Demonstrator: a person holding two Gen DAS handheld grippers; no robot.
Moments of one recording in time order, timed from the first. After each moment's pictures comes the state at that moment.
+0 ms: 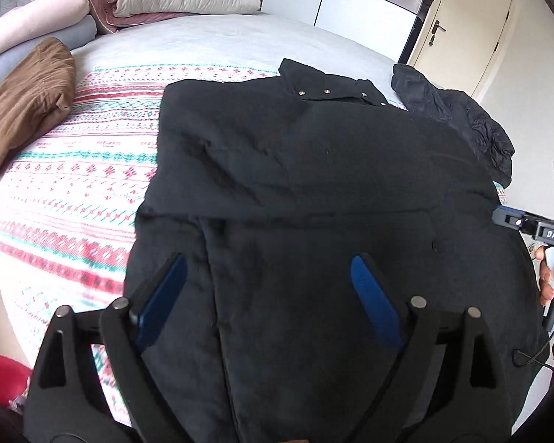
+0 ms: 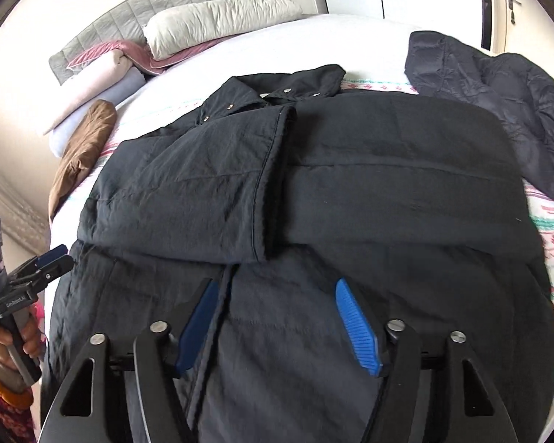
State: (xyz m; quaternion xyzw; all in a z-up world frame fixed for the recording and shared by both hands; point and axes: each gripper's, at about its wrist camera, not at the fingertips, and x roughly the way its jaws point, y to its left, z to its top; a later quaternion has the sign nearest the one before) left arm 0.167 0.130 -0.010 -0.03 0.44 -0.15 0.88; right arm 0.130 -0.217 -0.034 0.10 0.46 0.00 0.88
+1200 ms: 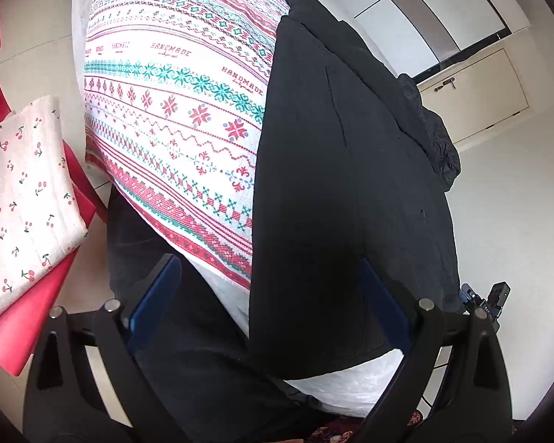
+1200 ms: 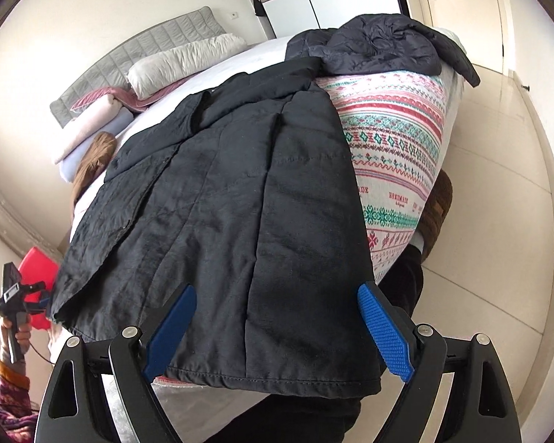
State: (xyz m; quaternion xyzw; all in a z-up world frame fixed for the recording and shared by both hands) left arm -0.040 0.285 -0.098 -0.28 0.52 -0.18 0.78; right arm -0.197 -0.309 -0.061 0.20 0.42 -0.04 0.88
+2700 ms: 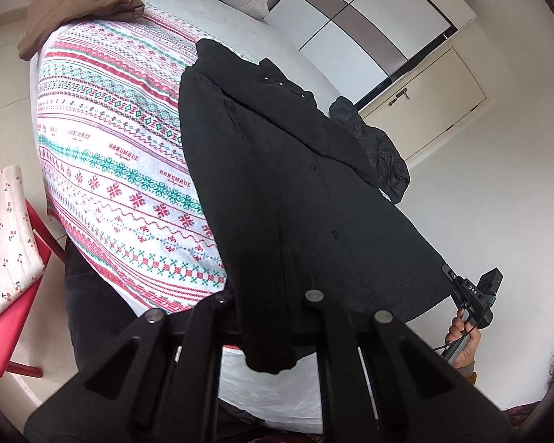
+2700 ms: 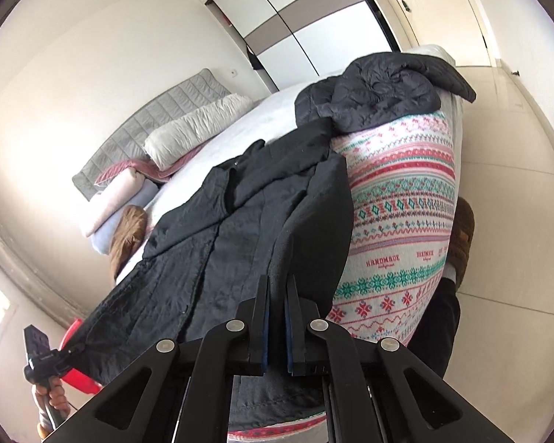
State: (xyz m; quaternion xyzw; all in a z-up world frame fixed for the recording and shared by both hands) left arm -0.058 0.218 0.013 -0.27 0.43 -0.23 0.83; right arm -0.206 -0.304 0.021 0.26 0.29 -0.03 0.92
